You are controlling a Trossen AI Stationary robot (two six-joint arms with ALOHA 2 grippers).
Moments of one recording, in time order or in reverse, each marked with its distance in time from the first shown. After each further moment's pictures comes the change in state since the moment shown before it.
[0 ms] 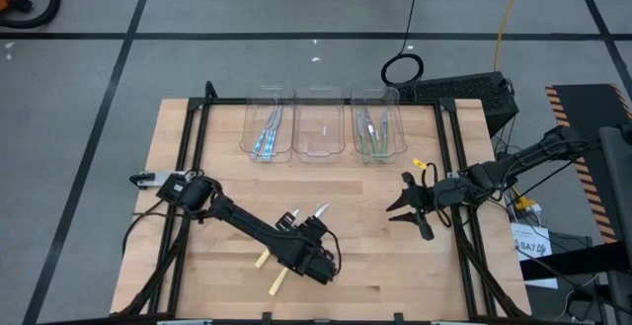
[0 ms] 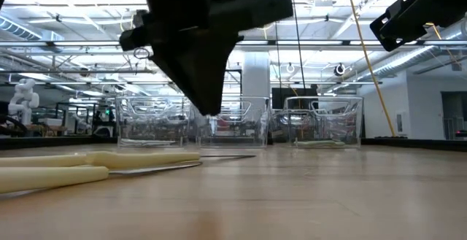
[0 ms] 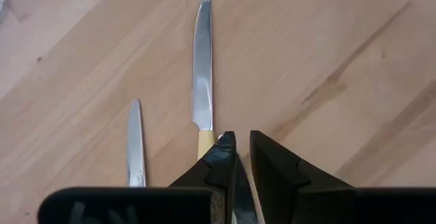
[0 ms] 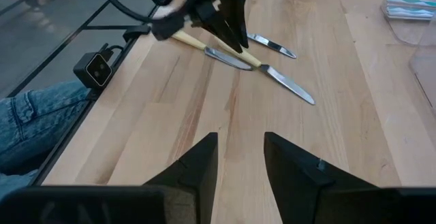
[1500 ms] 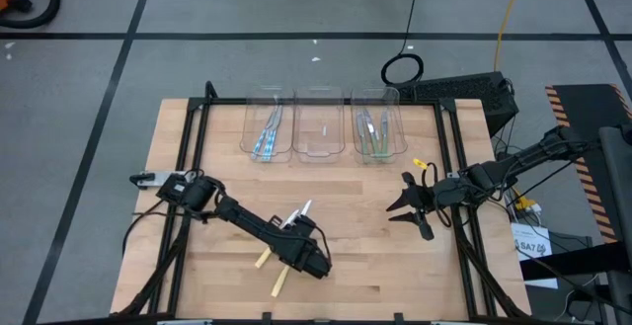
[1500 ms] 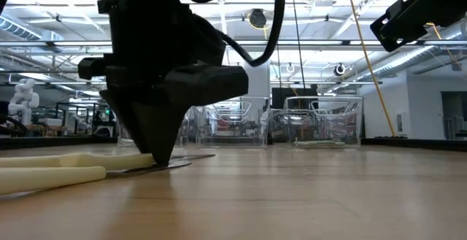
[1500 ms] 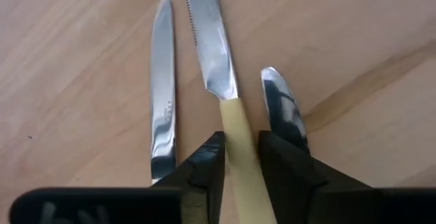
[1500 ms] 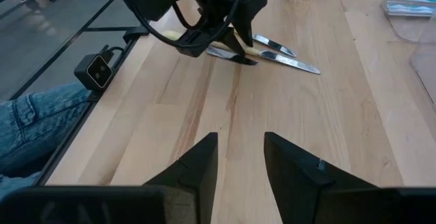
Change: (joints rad) left arm 0.018 0.017 -0.119 -0.040 0.190 -0.143; right arm 0.000 0.000 0.000 -0.001 -0.001 0.015
